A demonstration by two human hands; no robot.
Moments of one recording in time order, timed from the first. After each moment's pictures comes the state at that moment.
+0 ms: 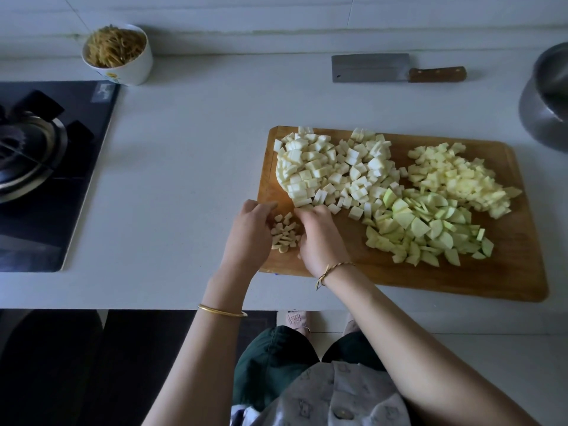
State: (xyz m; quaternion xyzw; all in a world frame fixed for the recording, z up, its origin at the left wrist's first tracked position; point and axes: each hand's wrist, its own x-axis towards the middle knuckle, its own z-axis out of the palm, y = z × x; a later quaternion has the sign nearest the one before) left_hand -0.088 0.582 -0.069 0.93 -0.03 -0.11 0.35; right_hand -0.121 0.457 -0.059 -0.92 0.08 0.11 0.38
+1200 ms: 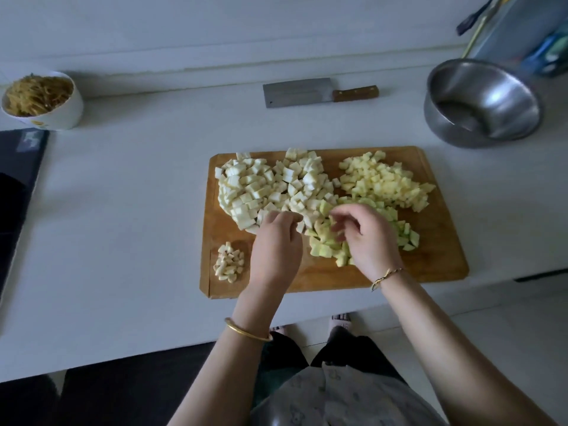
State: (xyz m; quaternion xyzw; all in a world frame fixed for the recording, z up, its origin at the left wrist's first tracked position) left_hand -0.112 0.474 -0.037 0.90 -0.12 -0.08 0.41; right_hand -0.157 0.331 -0.033 -0.88 0.17 -0.11 0.43
